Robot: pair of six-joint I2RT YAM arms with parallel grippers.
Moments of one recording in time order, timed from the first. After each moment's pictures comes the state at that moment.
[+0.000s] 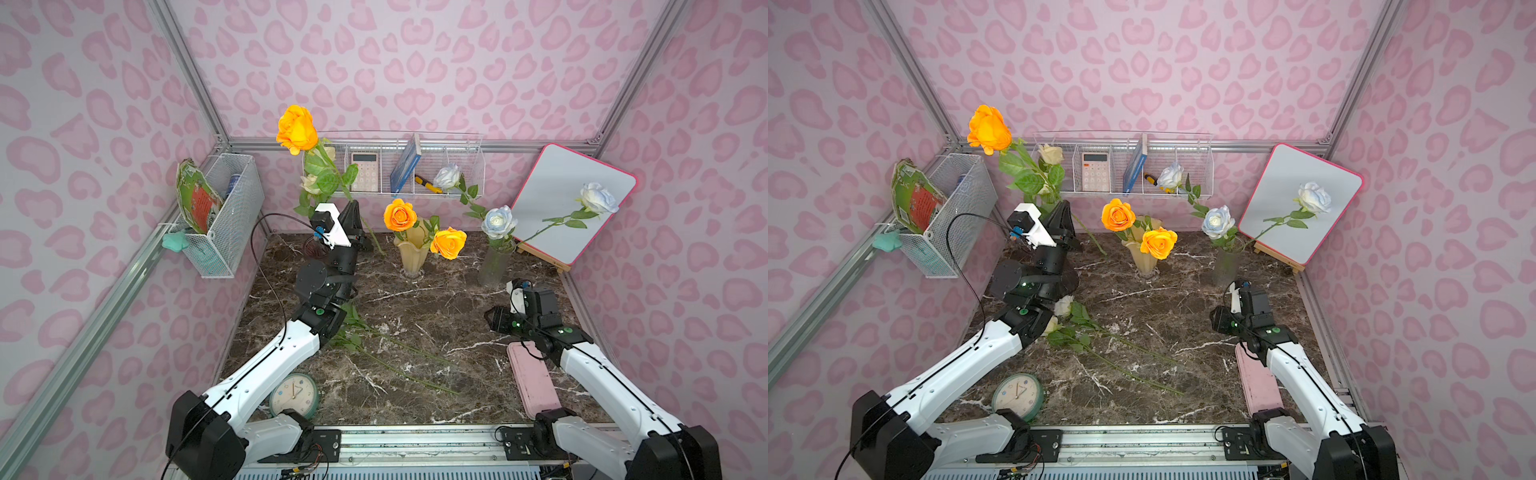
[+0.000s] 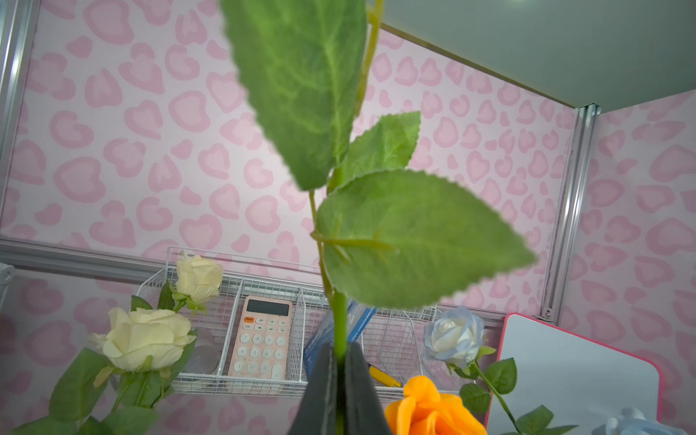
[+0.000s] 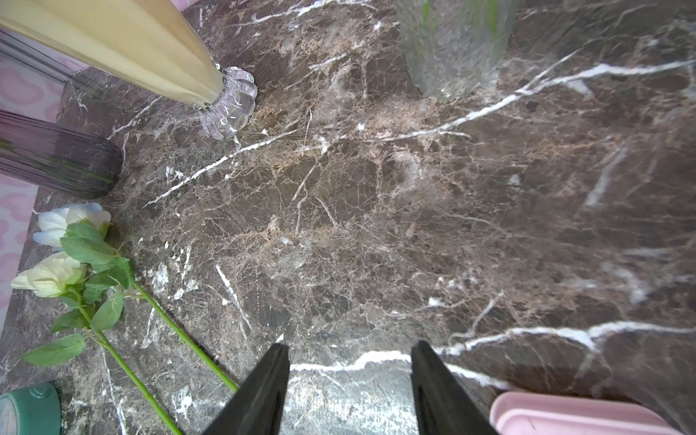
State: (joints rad) left arm -0.50 1.26 1.02 0.75 -0.31 -0.03; right arm 0.24 1.05 0.66 -0.39 -0.19 0.39
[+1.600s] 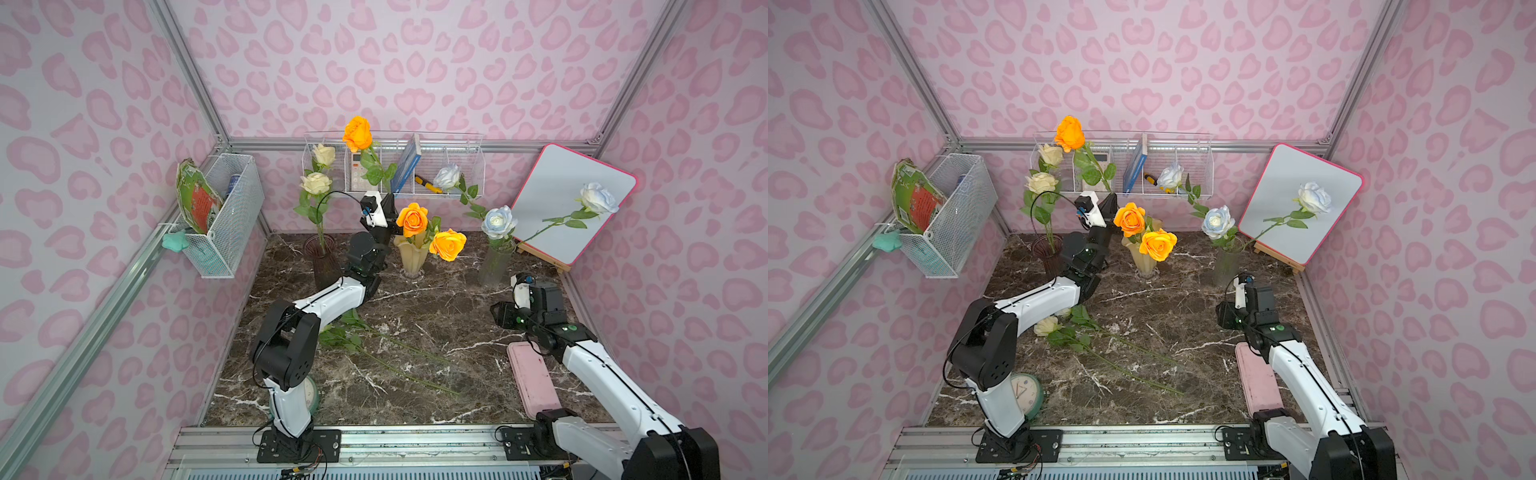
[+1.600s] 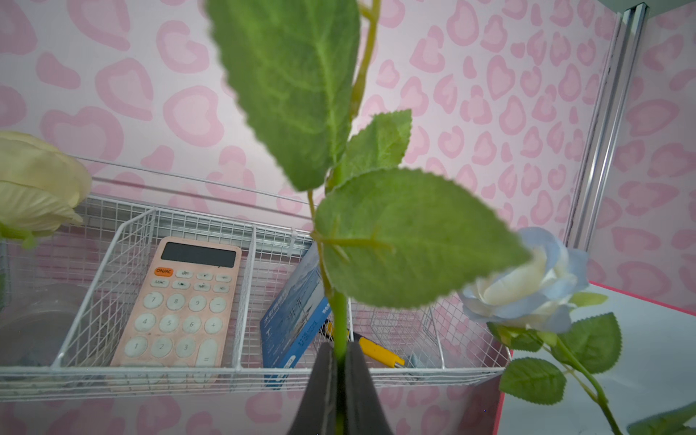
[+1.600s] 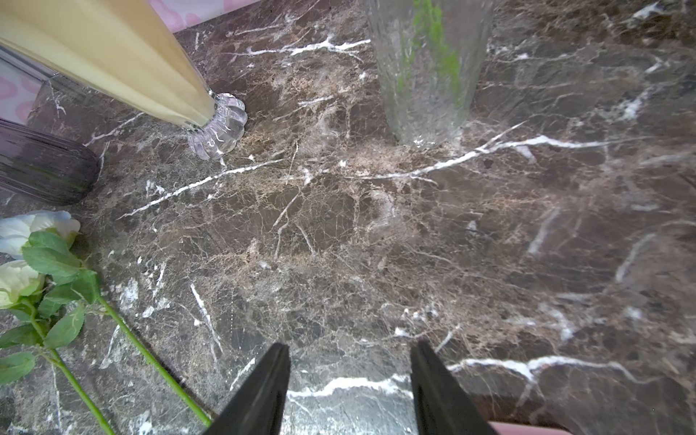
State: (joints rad) left arm -0.48 1.84 1.29 0.99 -0.19 -0.07; right arm 0.19 1.05 0.68 -0.37 -0.16 0.27
